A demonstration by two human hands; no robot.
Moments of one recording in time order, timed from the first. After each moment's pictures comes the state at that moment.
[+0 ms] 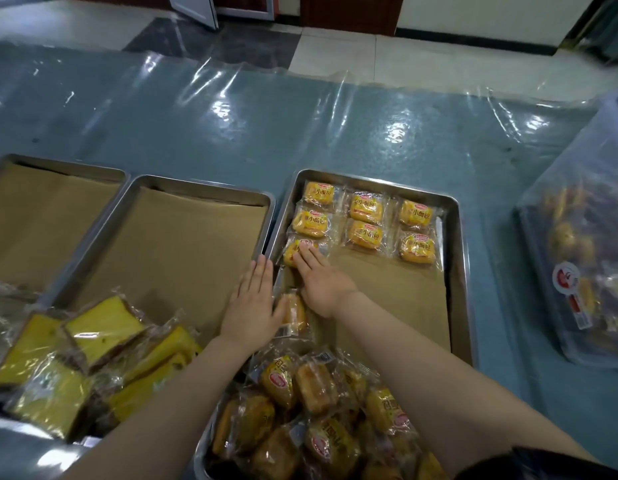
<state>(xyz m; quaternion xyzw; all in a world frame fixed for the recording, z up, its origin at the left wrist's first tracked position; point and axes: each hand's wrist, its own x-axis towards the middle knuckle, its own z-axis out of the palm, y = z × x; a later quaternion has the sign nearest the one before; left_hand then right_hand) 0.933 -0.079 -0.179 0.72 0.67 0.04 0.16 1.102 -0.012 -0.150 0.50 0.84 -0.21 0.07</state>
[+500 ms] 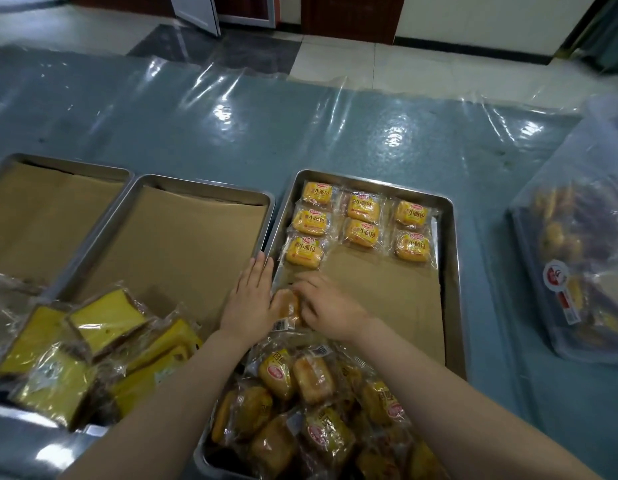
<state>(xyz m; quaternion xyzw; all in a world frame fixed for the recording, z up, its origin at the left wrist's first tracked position) 0.934 -0.084 -0.172 0.72 0.67 0.08 0.17 1.123 -0.060 -0.141 0.43 0.86 -0.26 -0.04</state>
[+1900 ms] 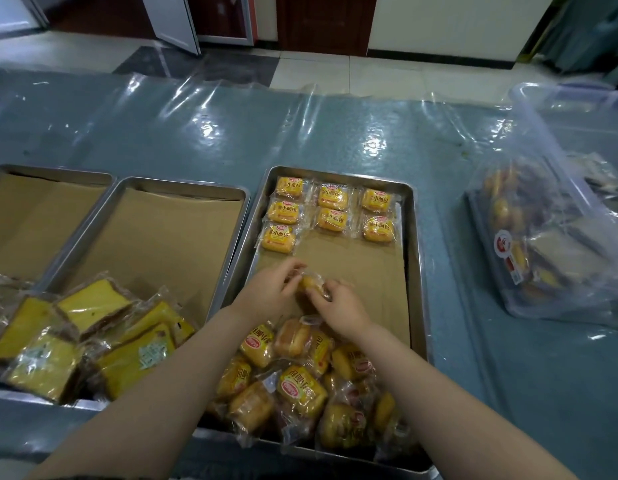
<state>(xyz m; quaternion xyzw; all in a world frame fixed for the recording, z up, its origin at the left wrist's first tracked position) 1.000 -0.105 -0.125 0.75 0.54 0.21 0.33 1.178 -0.121 -0.145 0.66 0.65 -0.35 -0.14</state>
